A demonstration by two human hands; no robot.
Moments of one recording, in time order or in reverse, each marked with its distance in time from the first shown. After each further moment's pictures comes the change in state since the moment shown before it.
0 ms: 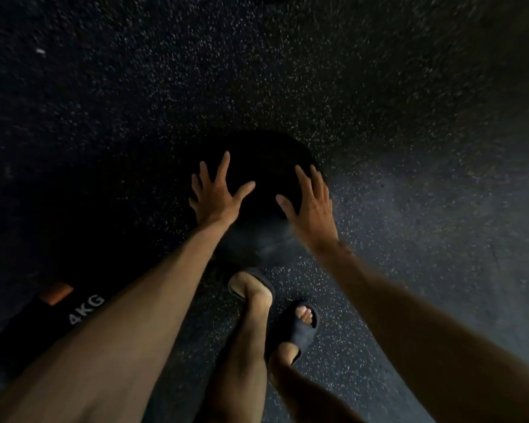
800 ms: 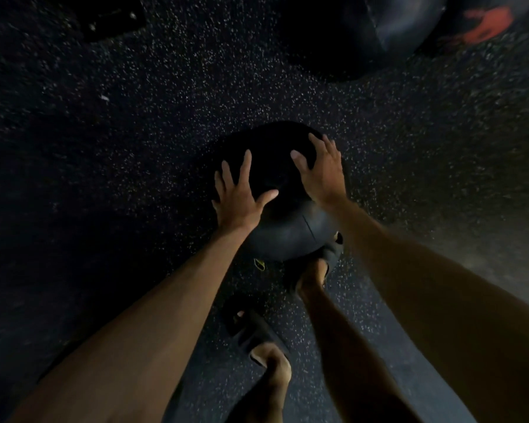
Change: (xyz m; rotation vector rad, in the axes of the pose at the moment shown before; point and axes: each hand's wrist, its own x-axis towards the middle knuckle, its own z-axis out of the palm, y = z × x) left_hand 0.174 0.040 -0.137 -0.088 0.019 -0.025; right_hand 0.286 -0.176 -0.028 0.004 -0.054 -0.038
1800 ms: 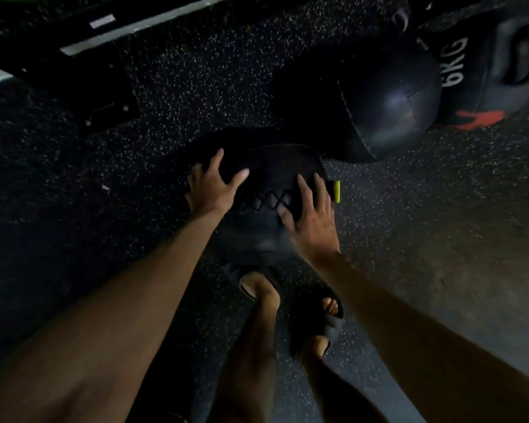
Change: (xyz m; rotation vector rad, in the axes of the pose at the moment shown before) left_hand 0.248 0.102 -0.149 0.053 0.038 -0.123; right_hand 0.146 -0.072 -0.052 -0.091 0.013 -0.080
